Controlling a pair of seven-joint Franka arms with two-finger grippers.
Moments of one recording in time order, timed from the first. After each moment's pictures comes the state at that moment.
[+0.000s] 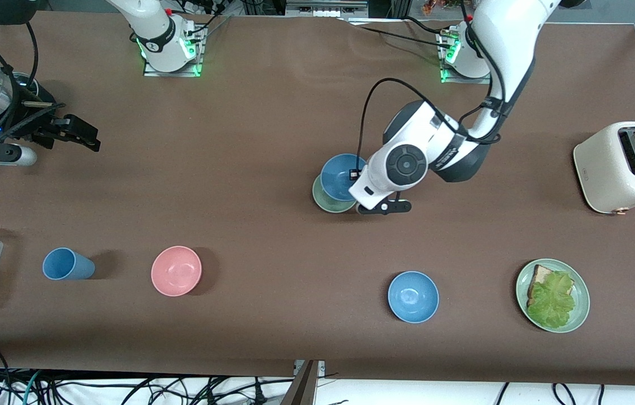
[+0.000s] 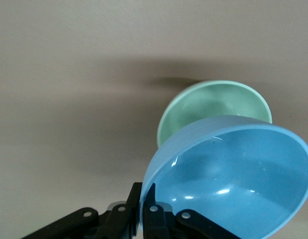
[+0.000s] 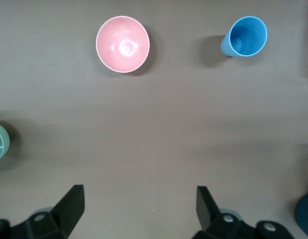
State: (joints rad) left arm -0.28 0.62 -0.37 -1.54 -0.05 1.88 -0.68; right arm 0.09 0.07 0.02 -1.55 0.03 1.58 0.18
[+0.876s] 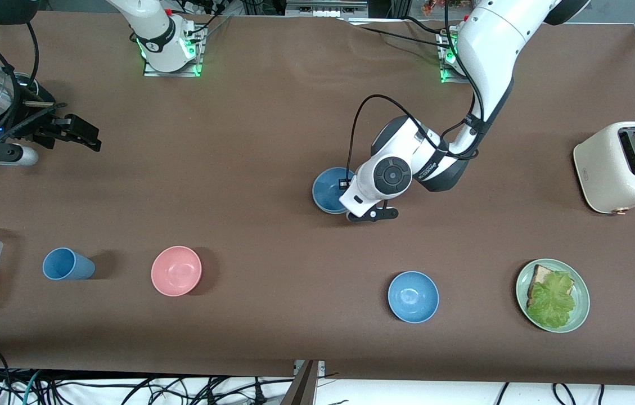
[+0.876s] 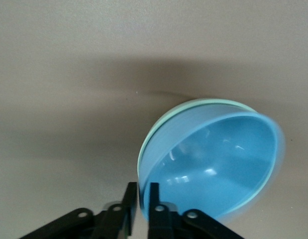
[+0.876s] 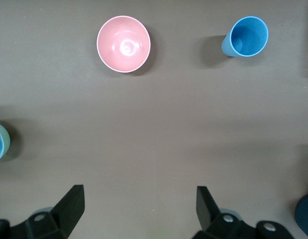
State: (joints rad) left arm -0.30 0.70 -0.36 -1.54 -0.05 1.99 -0.69; right arm 0.09 0.07 0.02 -1.55 0.03 1.58 0.18
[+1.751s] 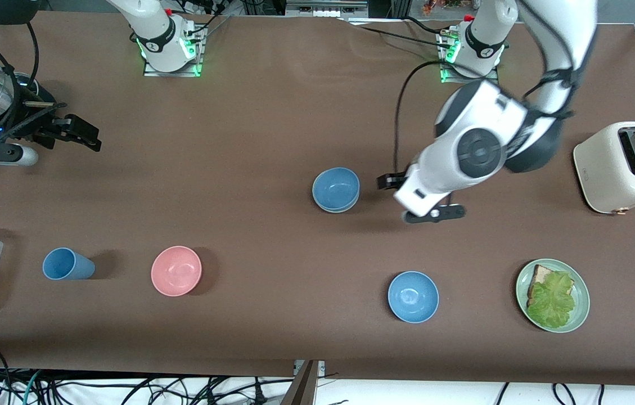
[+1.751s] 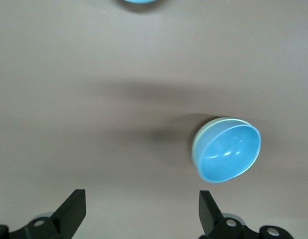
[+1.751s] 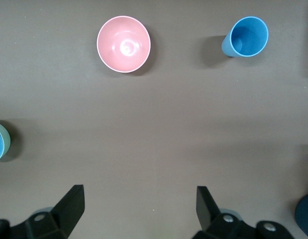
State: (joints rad) left arm -0.11 0.42 -0.35 -1.45 -0.05 1.67 -0.54; right arm 0.09 0.07 0.02 -1.55 0.03 1.58 0.18
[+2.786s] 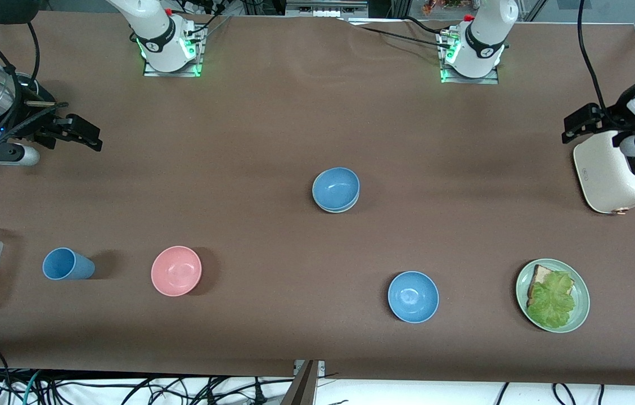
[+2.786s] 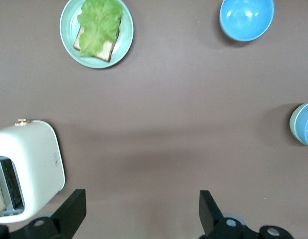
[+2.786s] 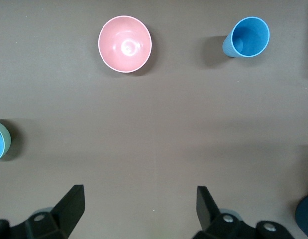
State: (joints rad) left arm 0.08 -0.02 -0.09 -1.64 0.00 1.55 0.03; right arm 0.09 0.07 0.03 -1.55 0.03 1.58 0.18
